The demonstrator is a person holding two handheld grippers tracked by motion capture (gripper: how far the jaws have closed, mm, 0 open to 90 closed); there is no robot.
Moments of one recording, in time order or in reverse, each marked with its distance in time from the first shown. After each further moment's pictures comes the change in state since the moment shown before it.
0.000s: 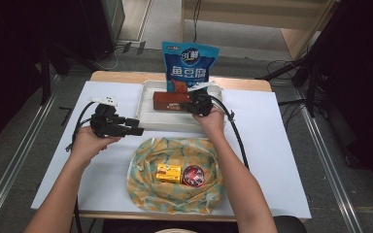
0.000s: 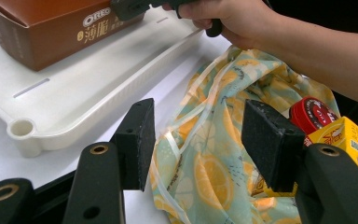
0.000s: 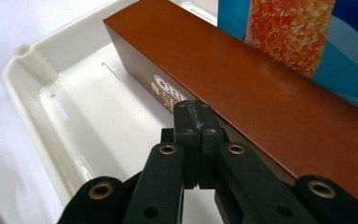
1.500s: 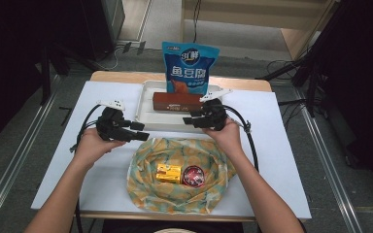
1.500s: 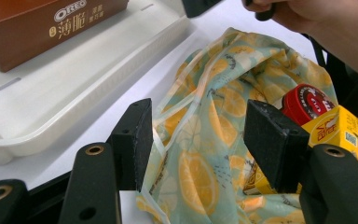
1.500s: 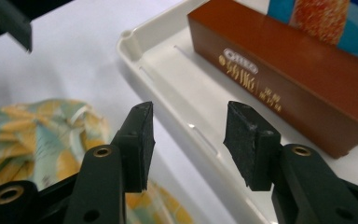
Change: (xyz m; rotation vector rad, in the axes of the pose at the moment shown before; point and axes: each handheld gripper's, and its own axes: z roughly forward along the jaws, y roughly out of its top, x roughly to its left) left arm -0.015 0.002 0.012 0.058 -0.008 0.034; right arm 0.034 -0.022 -0.077 -0.008 0.113 -0.016
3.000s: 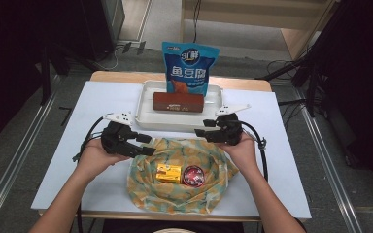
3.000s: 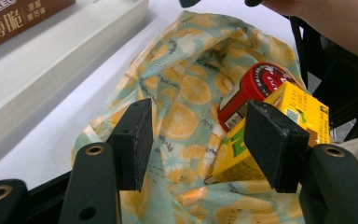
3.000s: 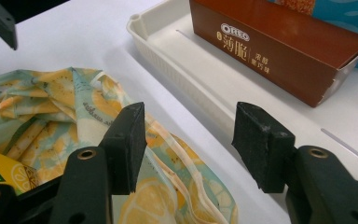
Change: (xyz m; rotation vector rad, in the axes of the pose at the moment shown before) left arm -0.048 -0.006 0.009 0.039 -0.037 0.110; right arm 0.013 -0.037 -0.042 -0.046 -0.033 0.002
